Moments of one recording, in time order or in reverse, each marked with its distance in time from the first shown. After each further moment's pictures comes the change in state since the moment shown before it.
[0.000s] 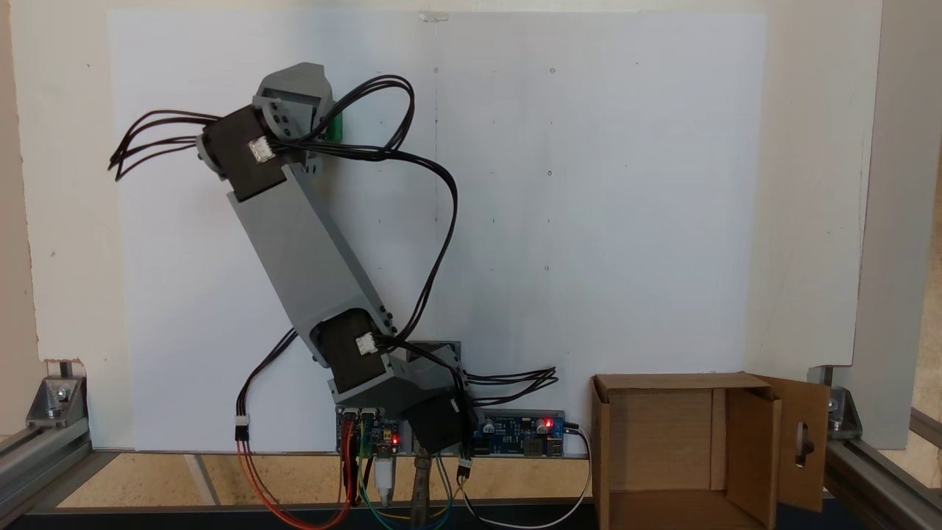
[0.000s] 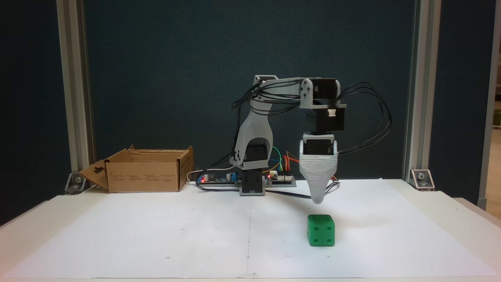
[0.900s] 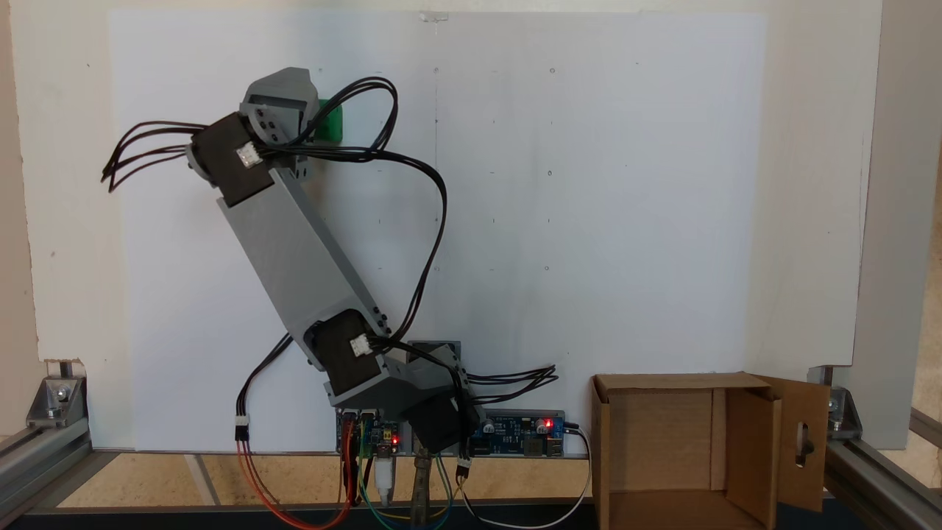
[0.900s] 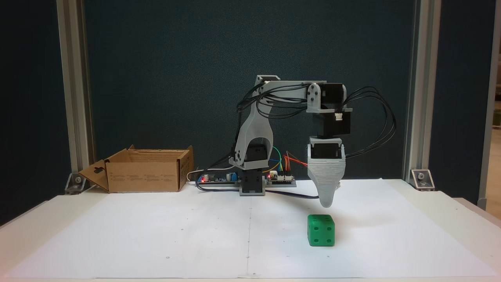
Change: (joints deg) arm -2.1 0.0 2.2 -3.3 0.0
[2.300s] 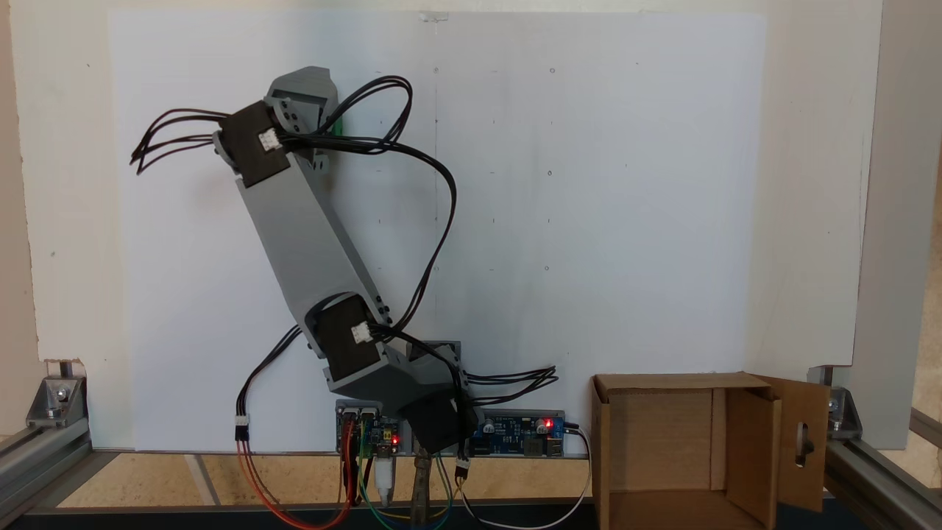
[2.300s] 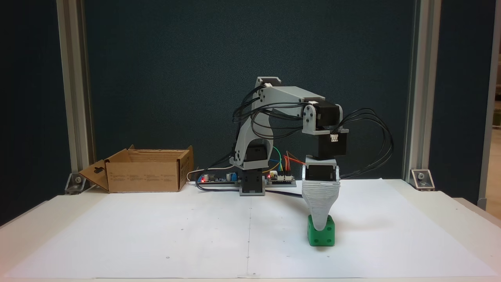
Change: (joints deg) arm 2.1 -2.8 7.8 -8.7 0.0
